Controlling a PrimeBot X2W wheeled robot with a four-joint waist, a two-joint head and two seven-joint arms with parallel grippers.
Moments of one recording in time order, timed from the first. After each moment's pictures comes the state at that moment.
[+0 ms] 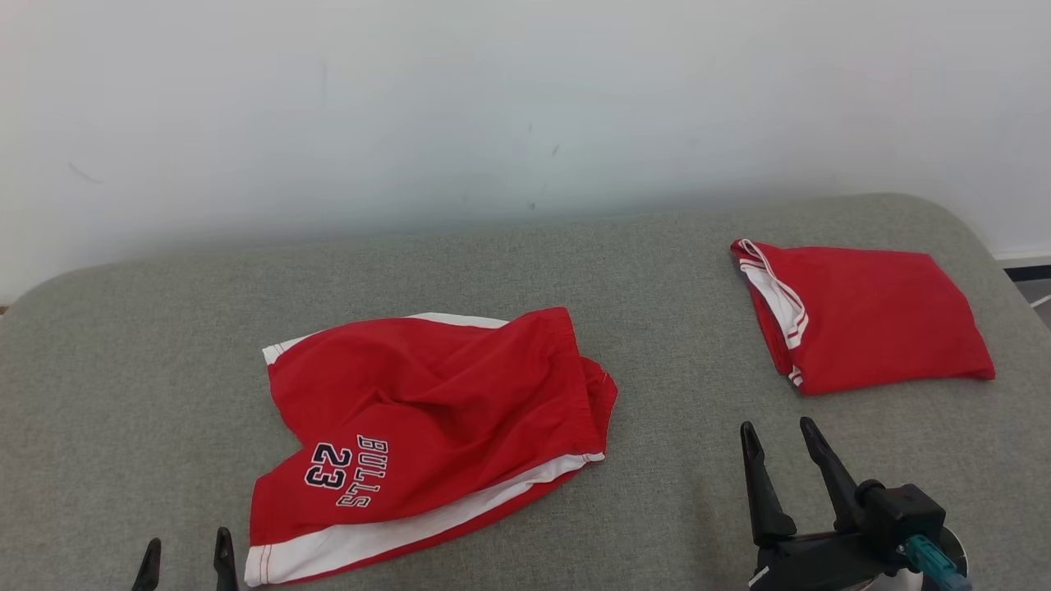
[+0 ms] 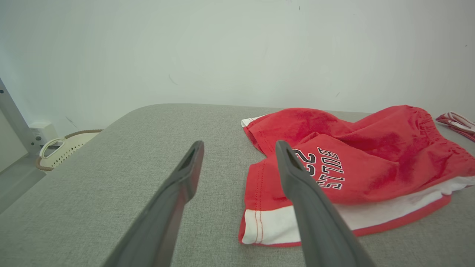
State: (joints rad) left arm 0.06 0.07 0.12 0.05 -0.09 0.04 -0.26; right arm -0.10 -0.10 0.22 0.20 0.17 0.13 -0.25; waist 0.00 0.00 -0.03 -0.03
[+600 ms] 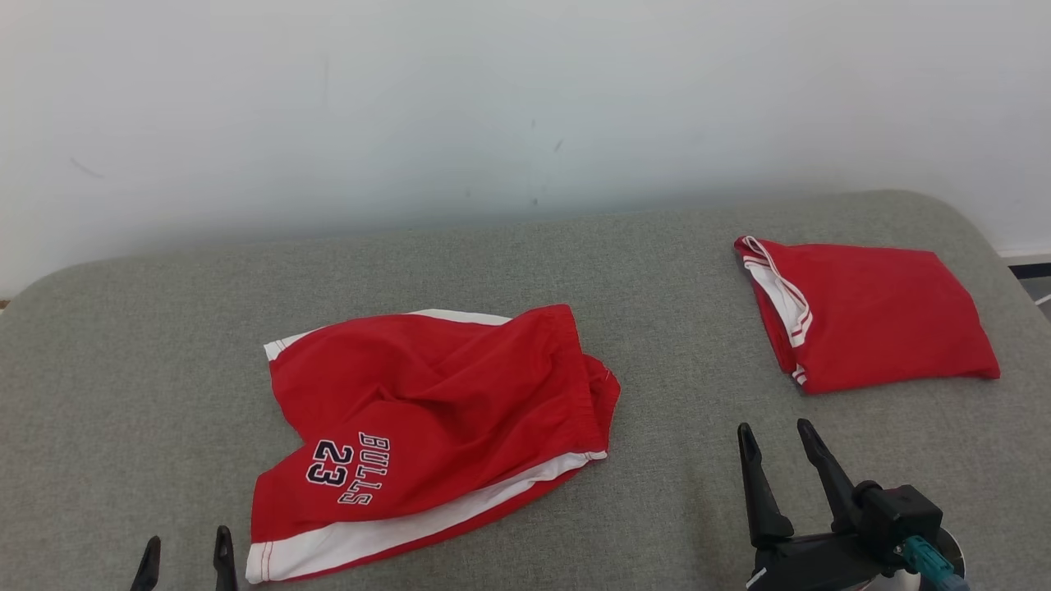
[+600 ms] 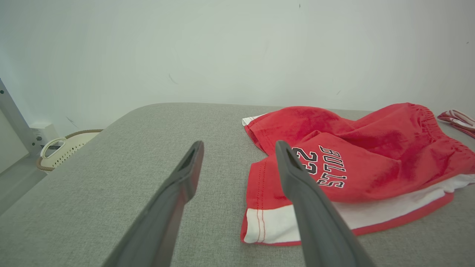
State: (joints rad) left arm 0.06 0.07 0.12 0.05 -0.09 0.04 -0.26; right arm -0.10 -0.09 0.22 0.19 0.16 0.13 -0.25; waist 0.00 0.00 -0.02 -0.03
